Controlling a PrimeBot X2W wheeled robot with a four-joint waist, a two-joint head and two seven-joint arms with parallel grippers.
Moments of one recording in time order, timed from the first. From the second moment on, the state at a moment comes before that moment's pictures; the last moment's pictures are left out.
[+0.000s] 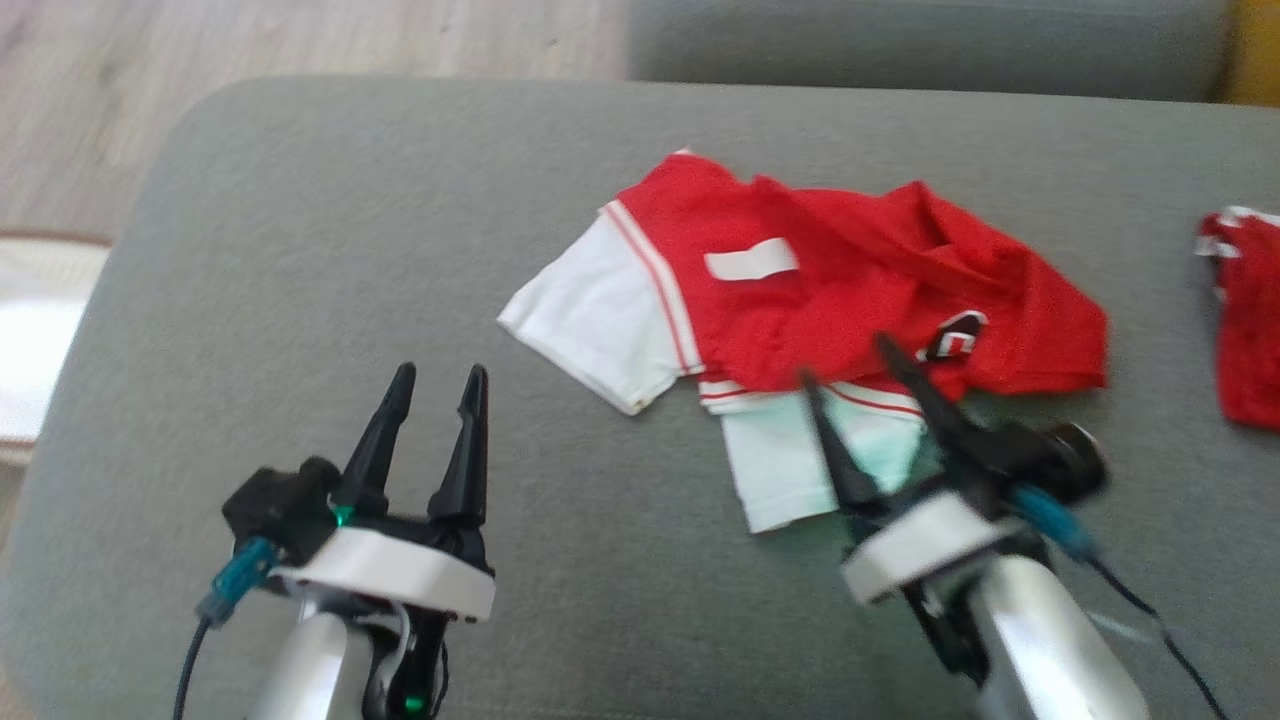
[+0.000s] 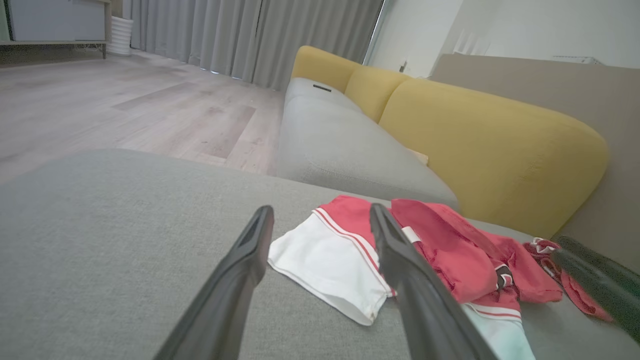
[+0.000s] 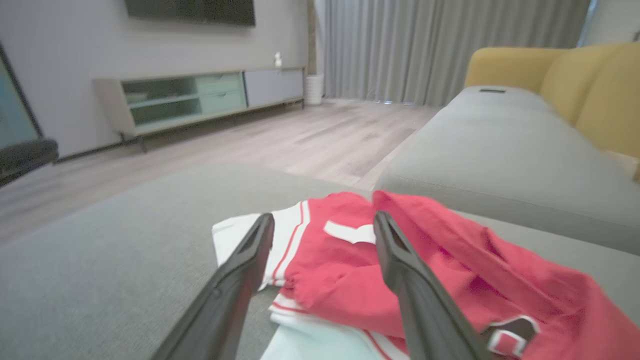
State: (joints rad) left arm -0.08 0.05 -0.25 0.15 -0.36 -0.08 -0.26; right arm -0.15 -0.05 0.26 0.22 0.05 0.13 -0.16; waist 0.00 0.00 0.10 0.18
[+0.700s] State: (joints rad) left arm -0.13 0.05 -0.35 0.17 -0.45 -0.03 -0.26; right arm -0.61 -0.28 0.83 0.68 0.20 0.13 0.07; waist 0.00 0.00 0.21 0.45
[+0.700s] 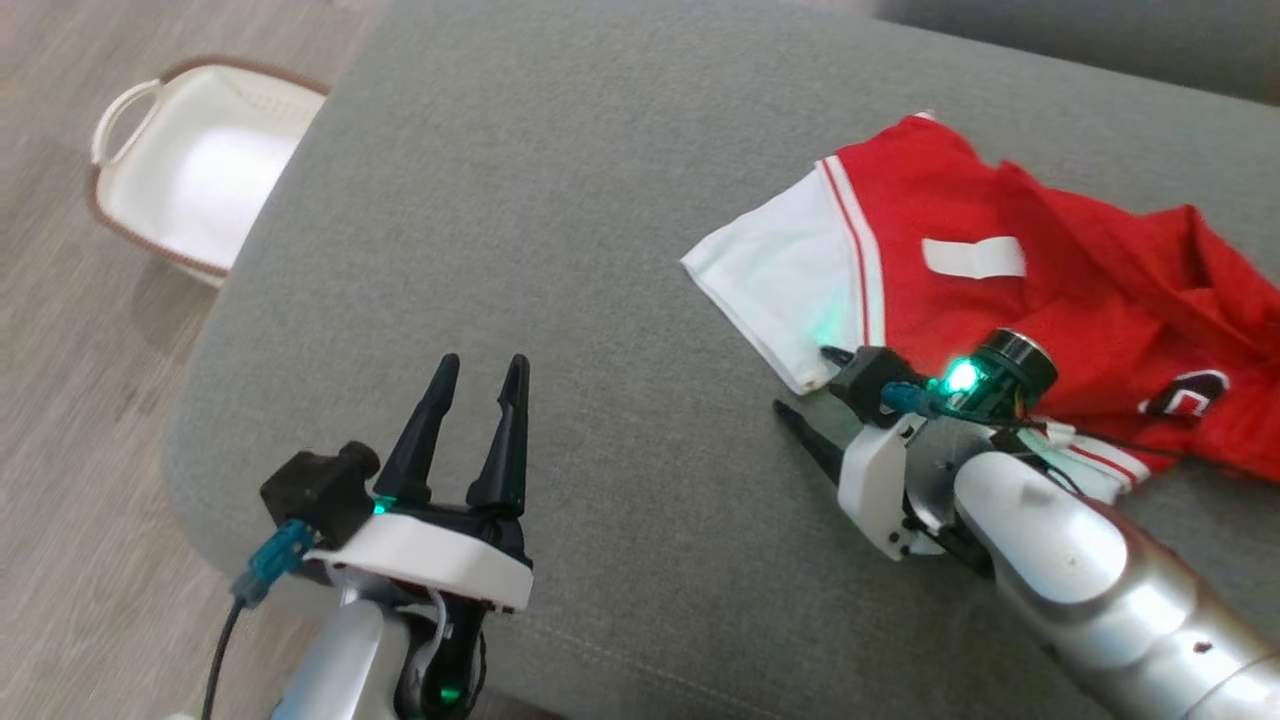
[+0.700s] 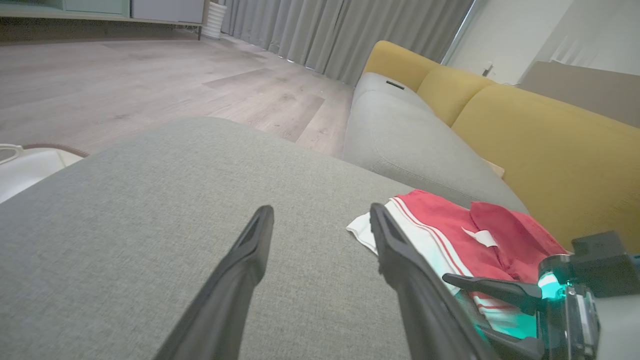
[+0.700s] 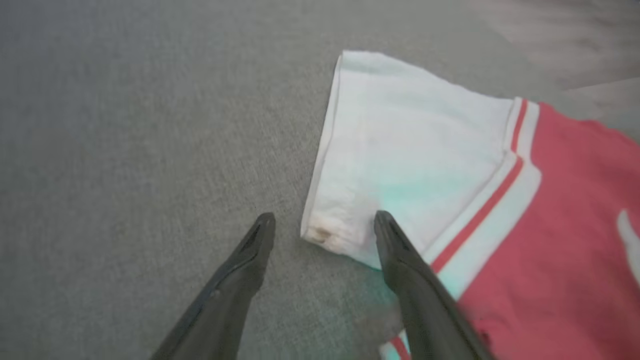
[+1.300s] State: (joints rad) left arm -0.13 0.05 -0.34 0.17 -0.45 -0.02 -0.26; right arm -0.83 -0.31 0.72 0.74 0.28 0.13 -0.02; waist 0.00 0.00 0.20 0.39
